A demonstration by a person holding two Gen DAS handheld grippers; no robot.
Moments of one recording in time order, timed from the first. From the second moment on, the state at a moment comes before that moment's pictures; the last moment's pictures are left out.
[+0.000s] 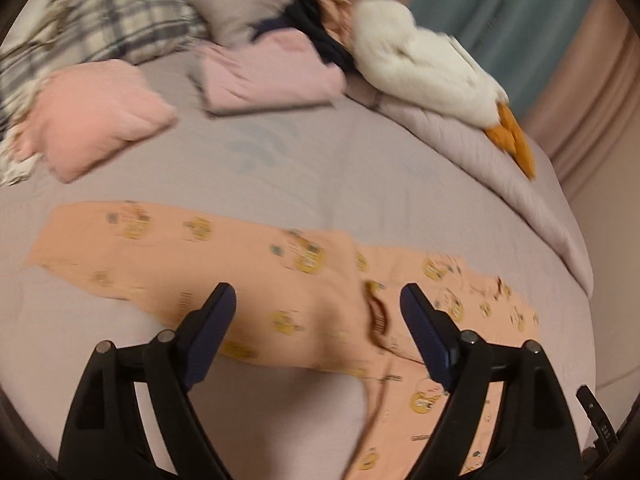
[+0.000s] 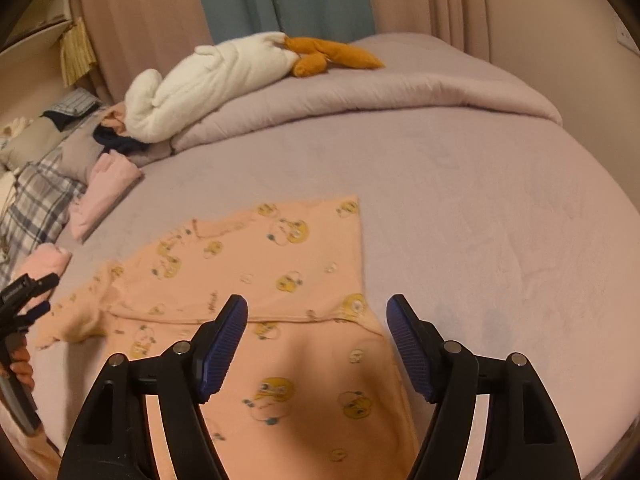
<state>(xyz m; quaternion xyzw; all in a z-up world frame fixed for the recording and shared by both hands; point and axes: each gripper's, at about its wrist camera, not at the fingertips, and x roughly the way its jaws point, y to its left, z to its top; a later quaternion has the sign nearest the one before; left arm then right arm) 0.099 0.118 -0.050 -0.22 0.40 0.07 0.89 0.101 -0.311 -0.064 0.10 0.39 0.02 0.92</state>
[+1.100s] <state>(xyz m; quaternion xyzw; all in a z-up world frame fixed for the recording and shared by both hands) 0.053 0.318 -0.145 -0.51 0.28 0.26 0.77 0.092 -0.258 -0.052 0.09 0.38 0.05 0.92</state>
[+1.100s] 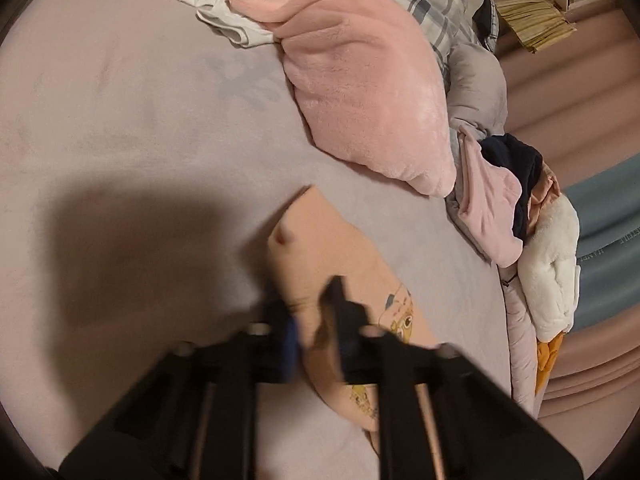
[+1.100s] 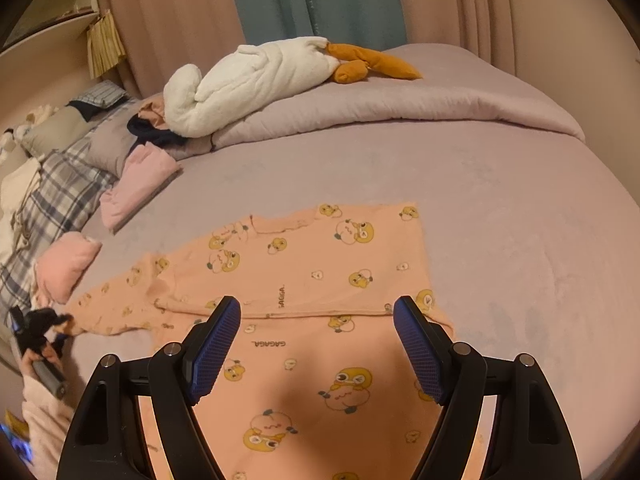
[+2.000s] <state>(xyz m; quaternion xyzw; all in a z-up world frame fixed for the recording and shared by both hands) 0.111 0.115 -0.018 -0.30 0.28 0.01 0.91 0.082 -0.279 -0.054 0.13 0.37 0.04 0.92</state>
